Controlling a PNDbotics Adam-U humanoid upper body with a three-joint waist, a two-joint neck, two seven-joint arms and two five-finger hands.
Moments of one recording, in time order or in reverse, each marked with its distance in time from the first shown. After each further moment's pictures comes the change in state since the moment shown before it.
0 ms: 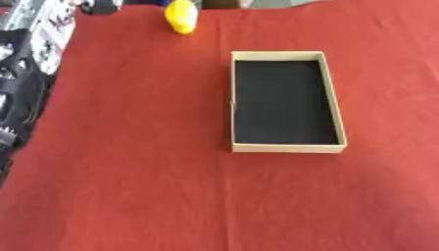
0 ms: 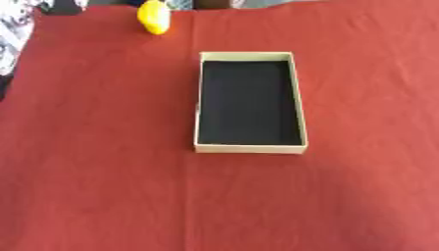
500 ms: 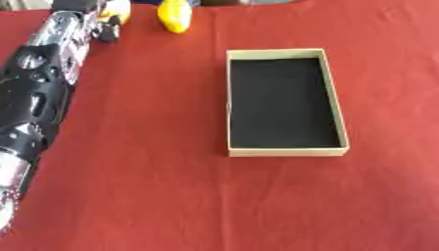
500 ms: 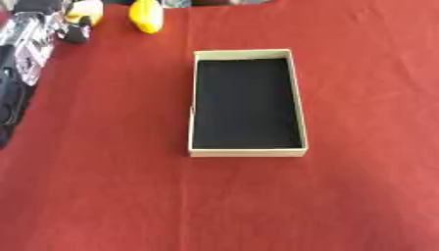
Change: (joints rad) left arm -0.122 -0.048 0.182 0.459 -0.227 0.185 0.084; right arm -0.020 0.000 0.000 -0.004 0.000 0.006 0.009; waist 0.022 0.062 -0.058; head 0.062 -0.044
